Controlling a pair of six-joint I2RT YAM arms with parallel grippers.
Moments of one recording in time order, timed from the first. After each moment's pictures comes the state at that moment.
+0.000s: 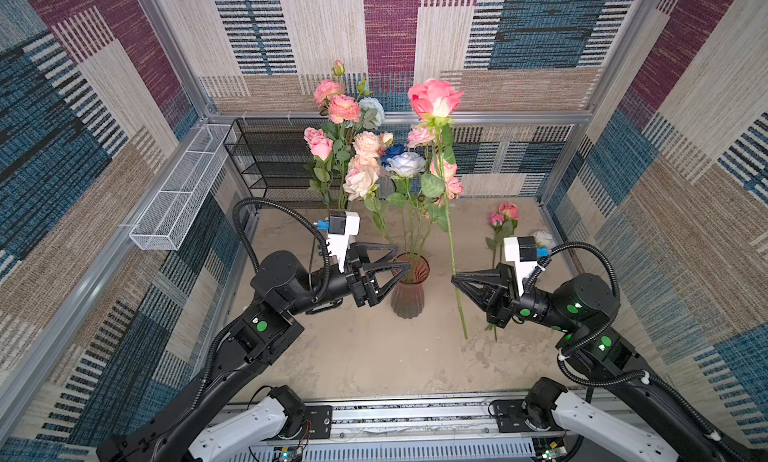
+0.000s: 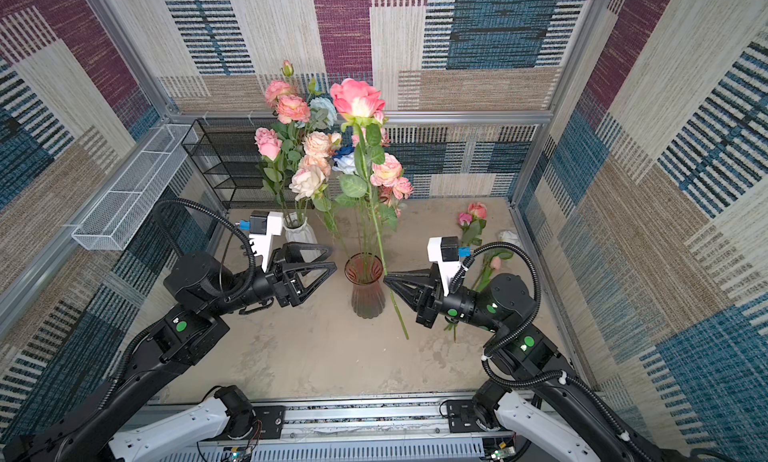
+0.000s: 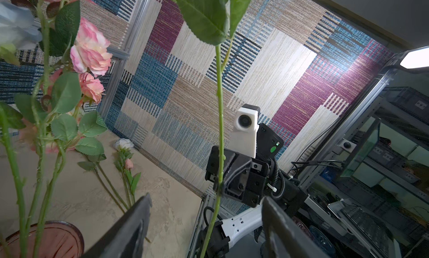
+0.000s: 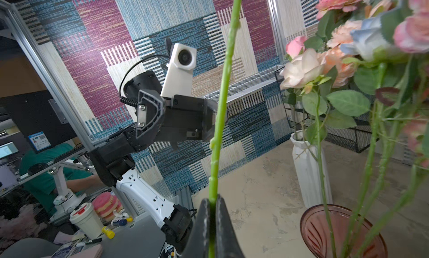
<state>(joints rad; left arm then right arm) -0.72 0.91 1.08 0.03 0.54 -0.60 0.74 0.71 0.87 0.01 -0.54 0.43</state>
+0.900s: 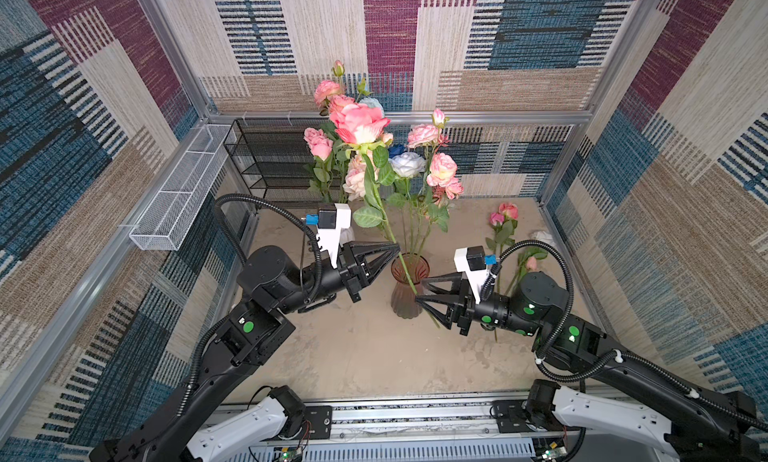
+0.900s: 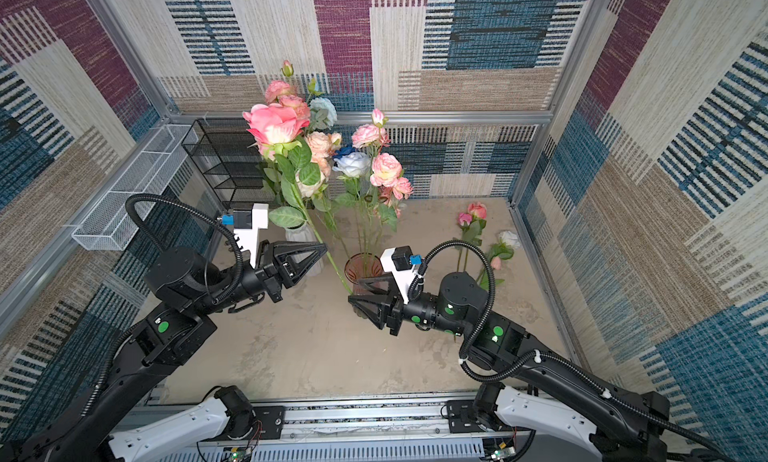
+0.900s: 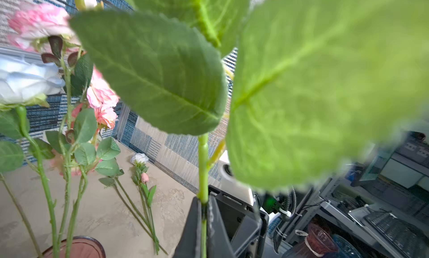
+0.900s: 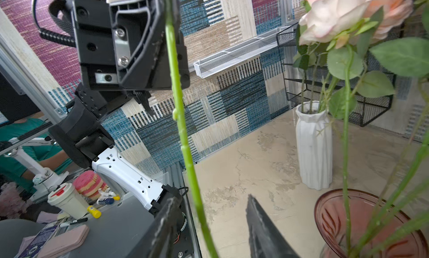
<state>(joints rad) -0.72 0.91 1.20 -0.10 0.46 -0.48 0.97 0.84 0.91 -0.08 -0.26 0.32</state>
